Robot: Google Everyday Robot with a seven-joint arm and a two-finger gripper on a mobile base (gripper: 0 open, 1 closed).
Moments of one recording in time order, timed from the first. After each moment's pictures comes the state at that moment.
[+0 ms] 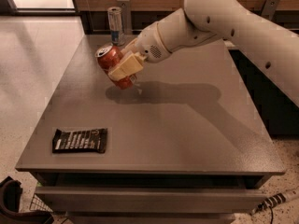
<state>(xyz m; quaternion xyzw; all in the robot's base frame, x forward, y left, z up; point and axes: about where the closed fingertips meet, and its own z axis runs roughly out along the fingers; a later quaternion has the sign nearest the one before) 0.613 0.071 0.901 -0.58 0.66 0.29 0.37</state>
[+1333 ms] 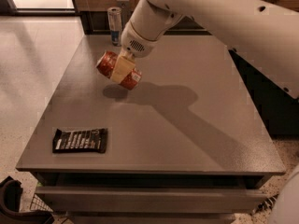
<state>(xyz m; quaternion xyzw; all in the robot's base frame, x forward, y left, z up) 0.617 0.067 0.887 -0.61 0.74 0.12 0.26</state>
